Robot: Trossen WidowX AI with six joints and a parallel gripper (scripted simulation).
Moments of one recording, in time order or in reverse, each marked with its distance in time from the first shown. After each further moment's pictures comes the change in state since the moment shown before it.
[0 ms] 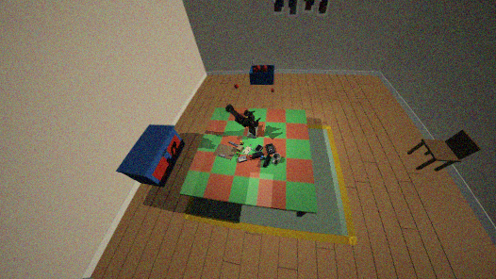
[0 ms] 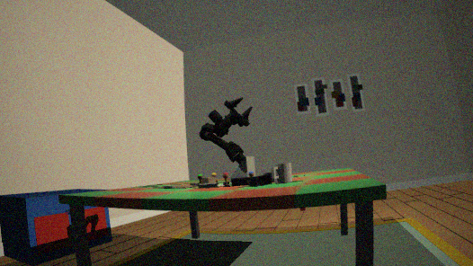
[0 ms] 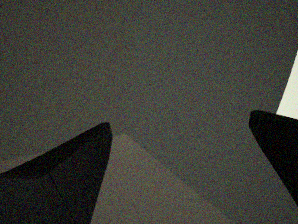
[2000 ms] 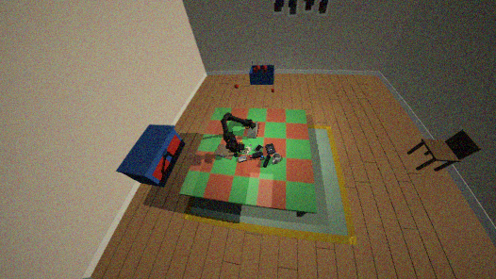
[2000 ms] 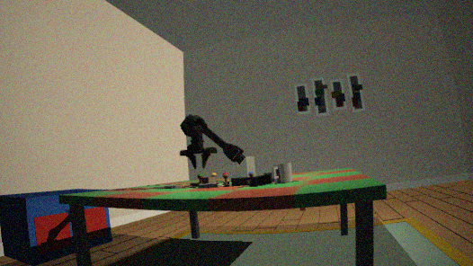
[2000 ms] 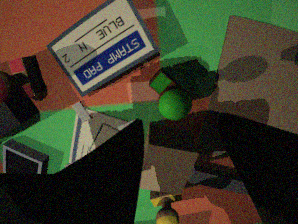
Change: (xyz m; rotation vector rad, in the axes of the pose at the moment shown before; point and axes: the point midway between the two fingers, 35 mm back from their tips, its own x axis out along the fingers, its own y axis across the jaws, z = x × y) arm -0.345 0.137 -0.154 -1.283 -2.710 -0.260
